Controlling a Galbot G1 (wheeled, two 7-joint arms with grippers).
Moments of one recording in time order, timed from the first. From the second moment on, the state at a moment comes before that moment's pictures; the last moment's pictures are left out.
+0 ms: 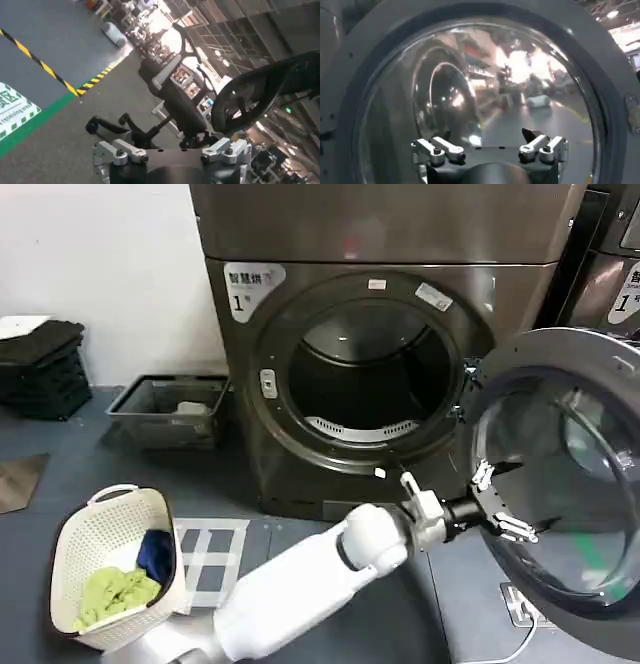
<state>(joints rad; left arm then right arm) 0.38 -1.48 0.52 -1.52 -0.43 0.03 0.26 -2.23 1.44 2.02 1.28 0.41 -0.06 0.10</state>
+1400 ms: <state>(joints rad) 0.19 -1.61 0.56 -1.16 -0.40 0.02 0.25 -2.24 1.49 2.01 1.36 0.45 -0.05 0.06</state>
